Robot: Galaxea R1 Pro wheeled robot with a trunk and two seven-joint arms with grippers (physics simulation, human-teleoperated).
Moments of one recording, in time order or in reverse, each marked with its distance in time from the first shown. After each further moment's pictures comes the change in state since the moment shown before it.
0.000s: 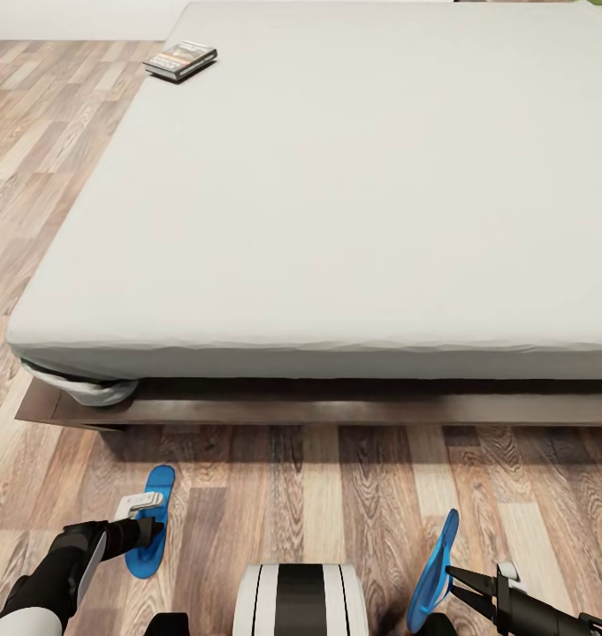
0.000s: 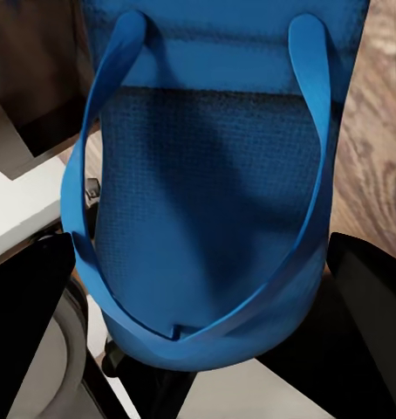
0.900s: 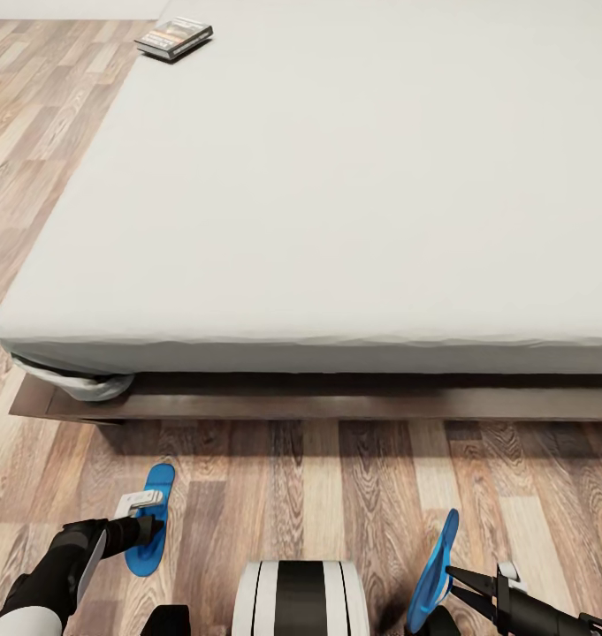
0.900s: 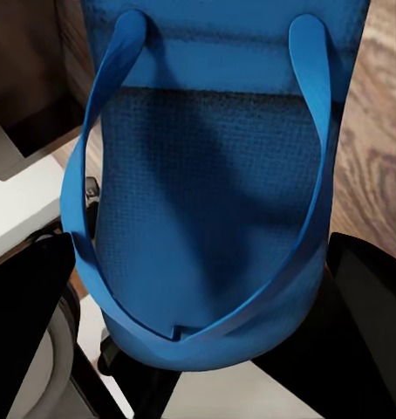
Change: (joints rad) left arm -0.001 0.001 -0.003 -0.010 0.007 0.007 -0.002; right arm 0.000 0.000 0.000 0.000 0.000 0.000 -0.001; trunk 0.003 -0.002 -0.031
